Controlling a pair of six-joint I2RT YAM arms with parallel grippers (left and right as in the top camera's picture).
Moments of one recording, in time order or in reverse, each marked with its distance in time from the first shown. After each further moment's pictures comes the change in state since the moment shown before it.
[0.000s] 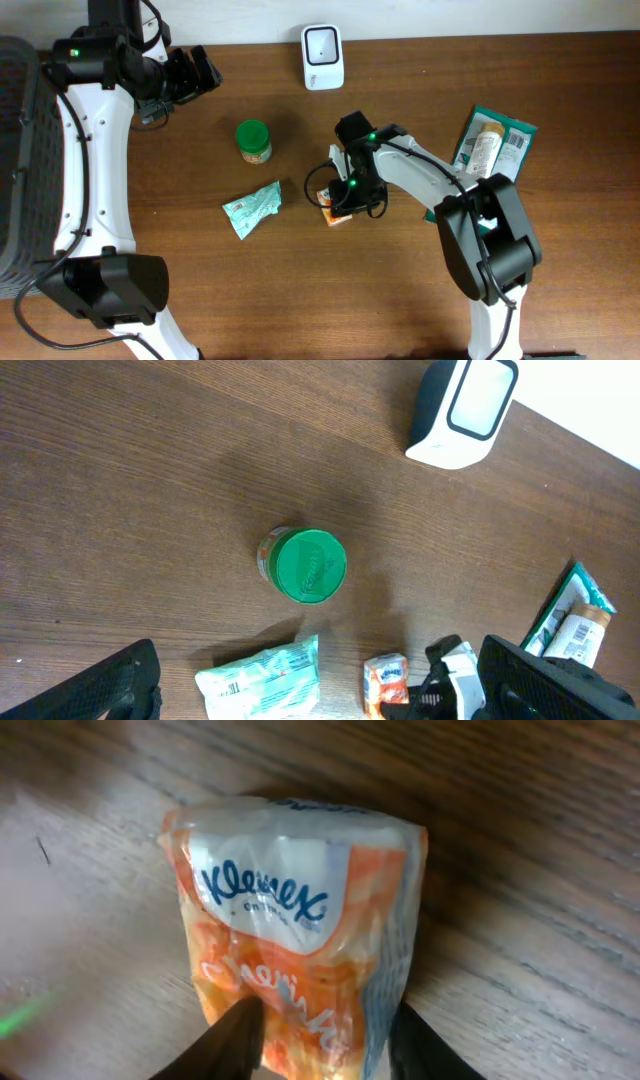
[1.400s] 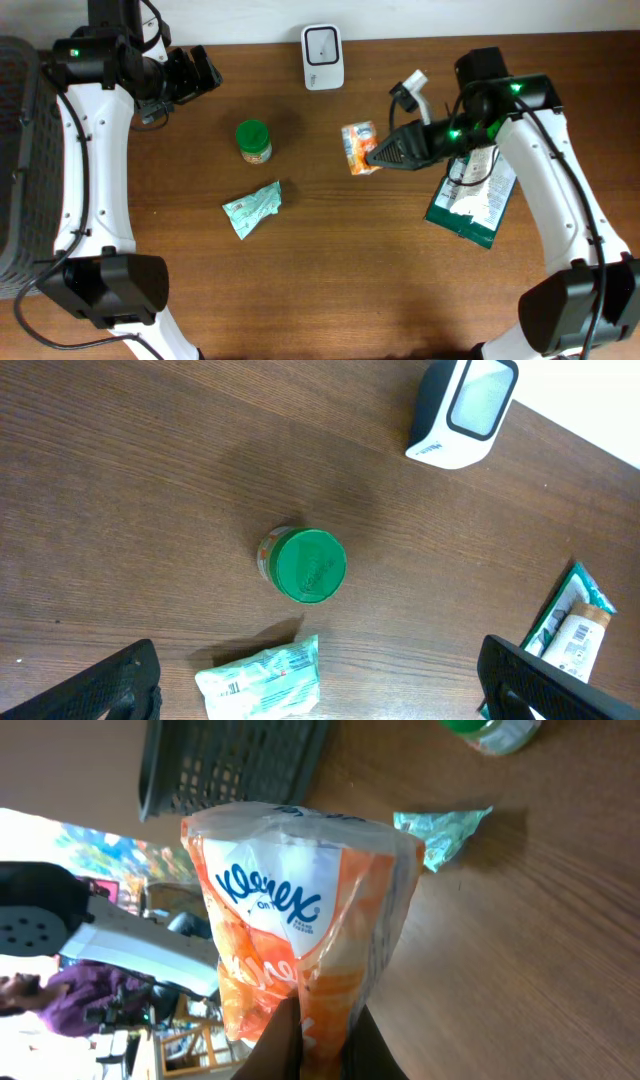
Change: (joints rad) left arm 0.000 0.000 0.000 0.000 0.000 0.000; right arm -0.357 -0.359 0.208 -0.443 -0.742 -0.368
